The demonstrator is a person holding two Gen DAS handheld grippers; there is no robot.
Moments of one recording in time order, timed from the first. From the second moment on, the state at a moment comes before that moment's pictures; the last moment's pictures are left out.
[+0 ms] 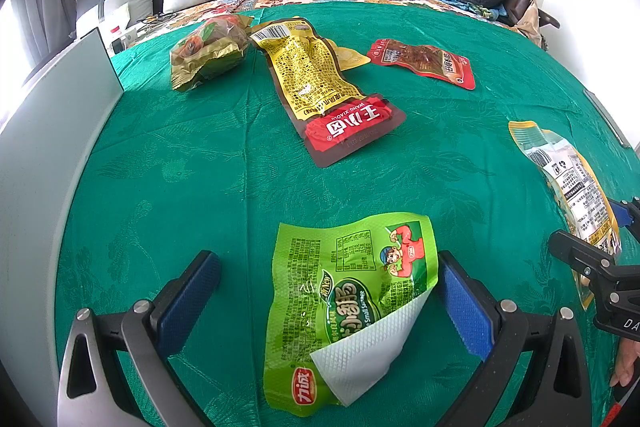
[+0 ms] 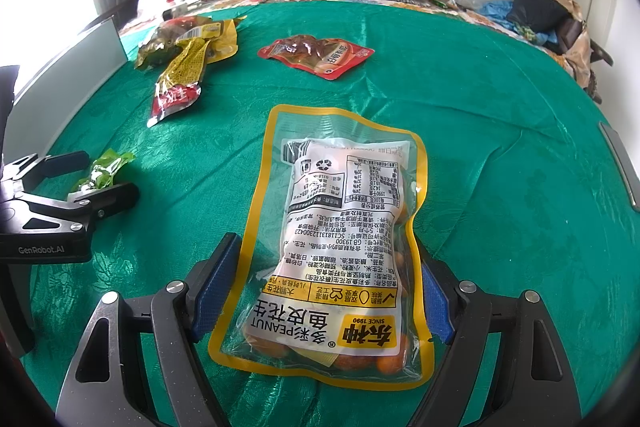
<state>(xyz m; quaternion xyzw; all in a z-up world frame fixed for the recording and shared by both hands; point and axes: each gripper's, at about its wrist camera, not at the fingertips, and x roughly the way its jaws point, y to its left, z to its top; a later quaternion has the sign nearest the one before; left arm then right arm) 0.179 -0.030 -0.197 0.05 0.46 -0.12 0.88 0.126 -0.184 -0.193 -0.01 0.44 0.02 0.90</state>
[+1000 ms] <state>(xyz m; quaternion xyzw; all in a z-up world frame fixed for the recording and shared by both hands) 0.185 -0.022 -0.190 0.07 0.56 -0.13 0.81 0.160 -0.177 -0.188 0.00 0.59 0.00 0.81</state>
